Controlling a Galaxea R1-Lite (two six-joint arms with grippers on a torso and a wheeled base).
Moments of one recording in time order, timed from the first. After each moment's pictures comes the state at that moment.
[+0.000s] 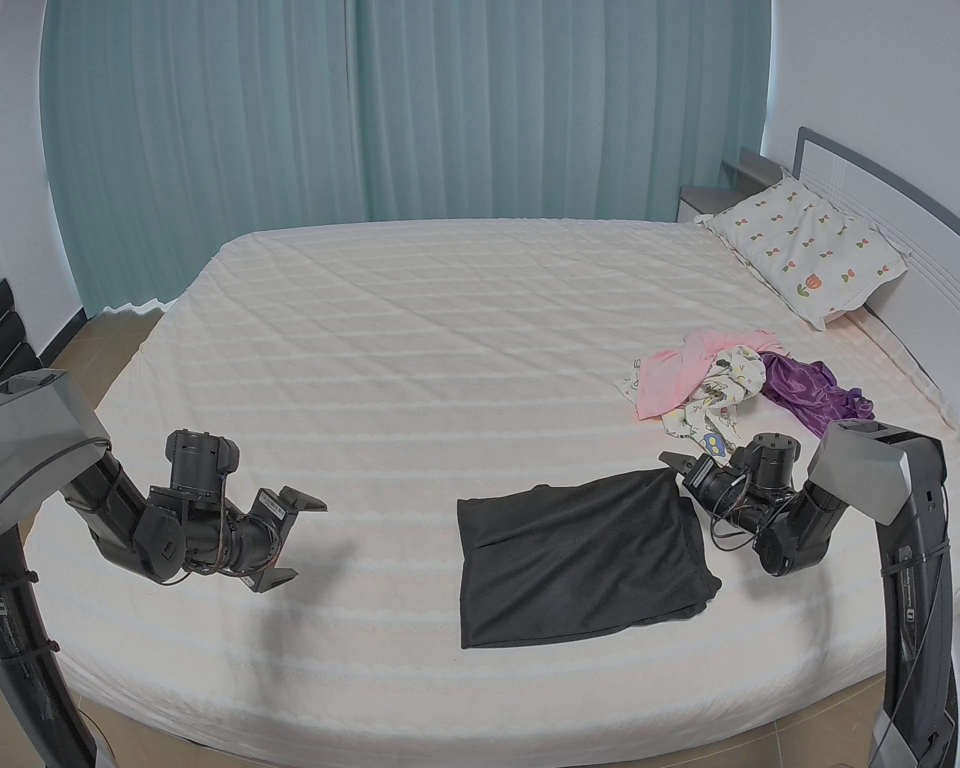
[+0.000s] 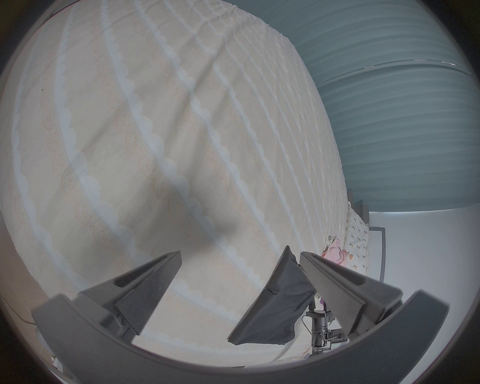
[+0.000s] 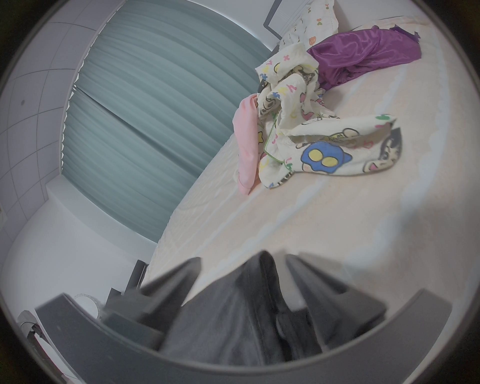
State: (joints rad) left arm -0.11 2.08 -0.73 -0.58 -0.27 -1.15; right arm 0.08 2.59 -1.08 -1.22 0.27 0.79
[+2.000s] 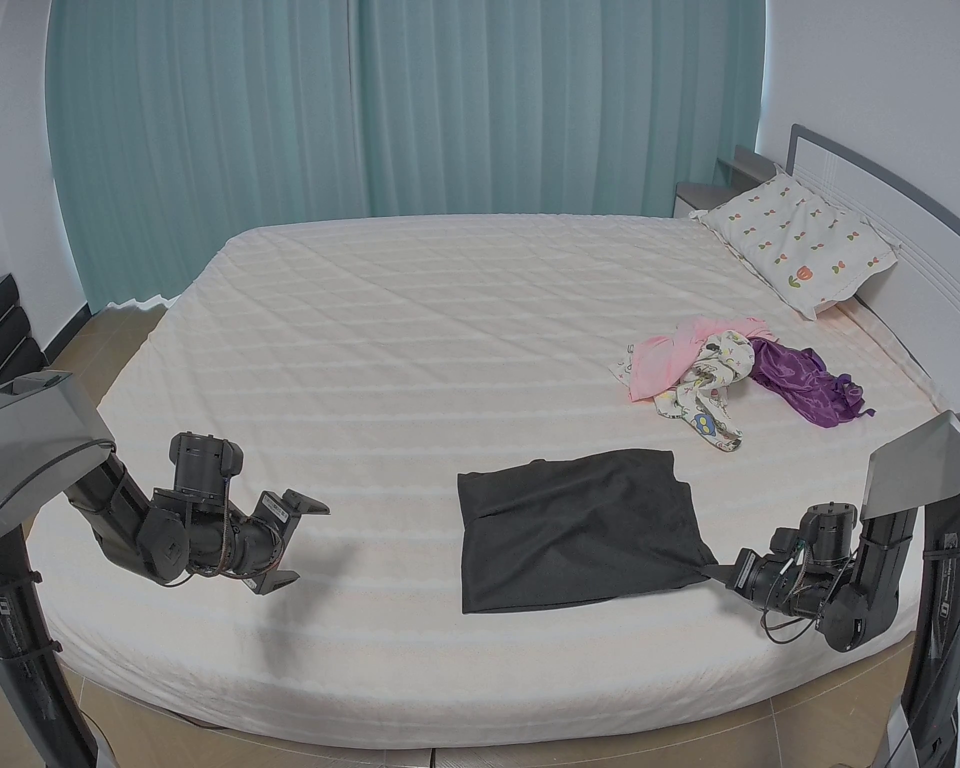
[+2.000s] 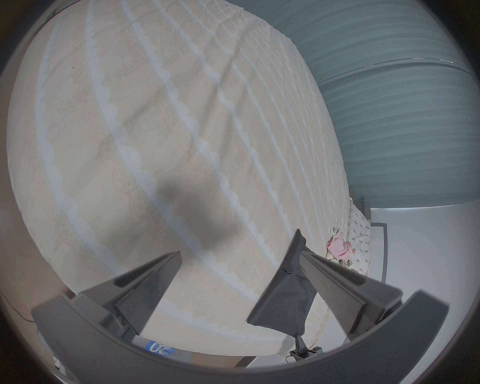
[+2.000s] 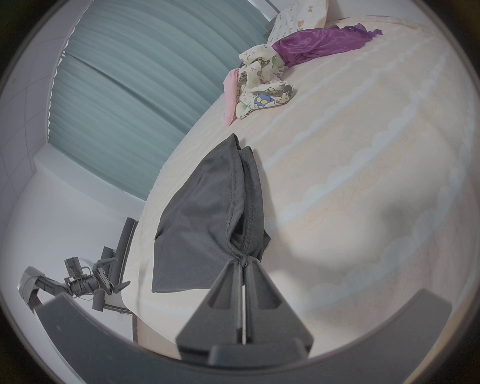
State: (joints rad) left arm -0.11 2.09 -0.73 -0.58 -0.27 -1.14; right arm 0.04 2.37 -0.34 -1.44 0.38 0.61
